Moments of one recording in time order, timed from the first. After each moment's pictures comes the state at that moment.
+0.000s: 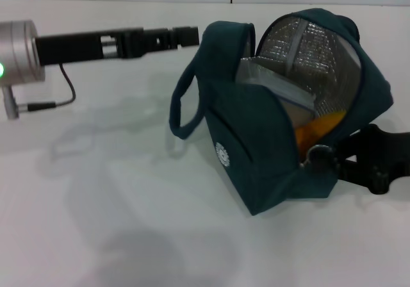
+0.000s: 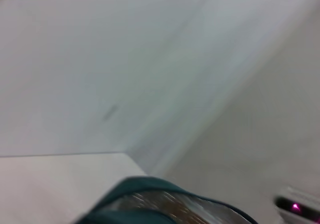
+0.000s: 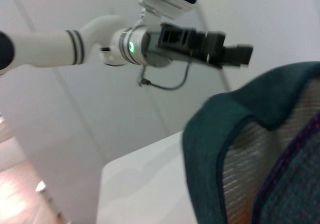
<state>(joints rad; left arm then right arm) -0.63 -2.02 0.71 0.69 1.79 1.73 -1.95 0.53 1.99 -0.91 -0.66 -1.87 -1.76 1.45</state>
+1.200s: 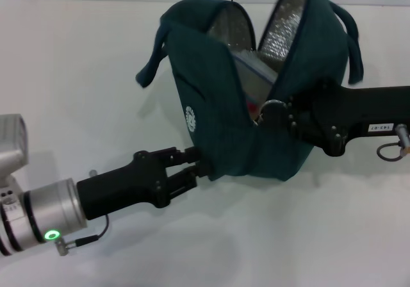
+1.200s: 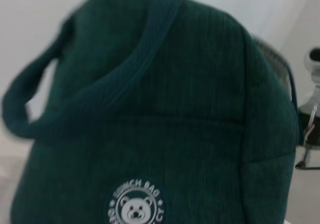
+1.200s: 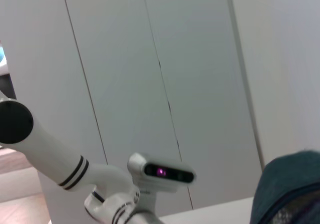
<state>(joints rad) -0.42 -2.10 0.76 0.21 1.74 1.58 -1.12 0.65 2.02 -0.97 -0.59 -1.68 -1.75 1.31</state>
